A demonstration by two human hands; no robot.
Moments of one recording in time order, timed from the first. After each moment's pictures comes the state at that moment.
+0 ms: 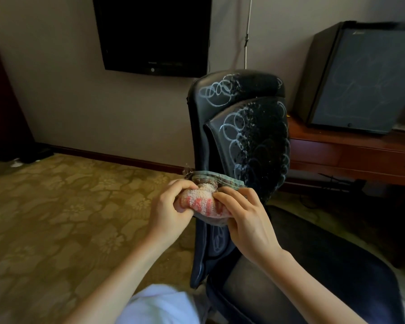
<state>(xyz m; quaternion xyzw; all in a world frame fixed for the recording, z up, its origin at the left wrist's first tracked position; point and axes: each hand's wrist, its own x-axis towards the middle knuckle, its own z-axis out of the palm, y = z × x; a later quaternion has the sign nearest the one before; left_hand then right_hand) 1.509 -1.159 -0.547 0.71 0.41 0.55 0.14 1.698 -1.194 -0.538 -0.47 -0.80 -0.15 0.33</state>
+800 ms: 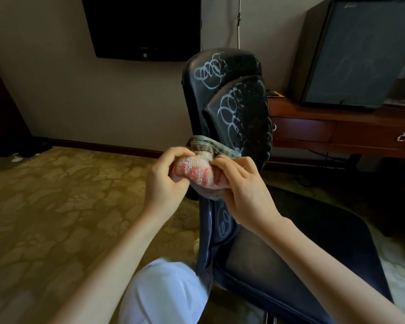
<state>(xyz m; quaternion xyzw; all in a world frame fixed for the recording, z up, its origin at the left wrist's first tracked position) 1.508 -1.199 -0.516 0.70 0.36 0.60 0.14 1.690 -1.233 -0.514 -0.46 -0.80 -0.15 0.36</state>
